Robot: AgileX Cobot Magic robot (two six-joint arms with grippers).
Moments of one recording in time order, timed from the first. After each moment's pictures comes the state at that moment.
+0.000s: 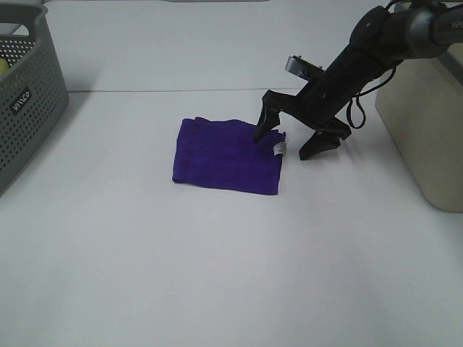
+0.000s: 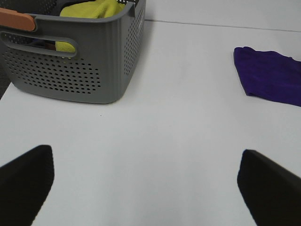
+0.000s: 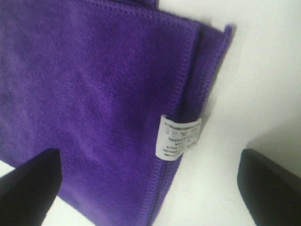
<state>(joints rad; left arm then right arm) 0.10 -0.01 -0.50 -0.12 1.04 0.03 0.21 2.39 -1.80 0.60 0.88 -0.19</state>
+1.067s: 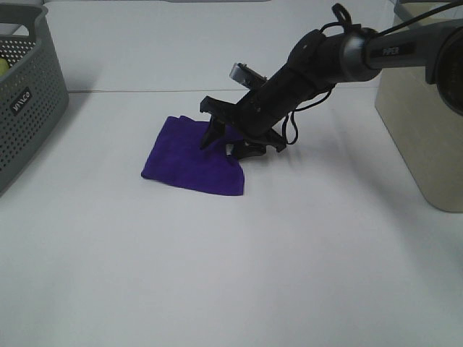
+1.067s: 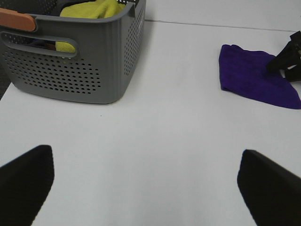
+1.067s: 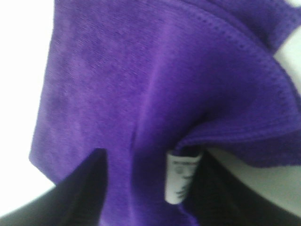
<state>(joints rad) 0.10 -0.01 -0.50 -0.12 1.04 0.03 0.39 2.48 -1.84 0.77 0.71 -0.15</state>
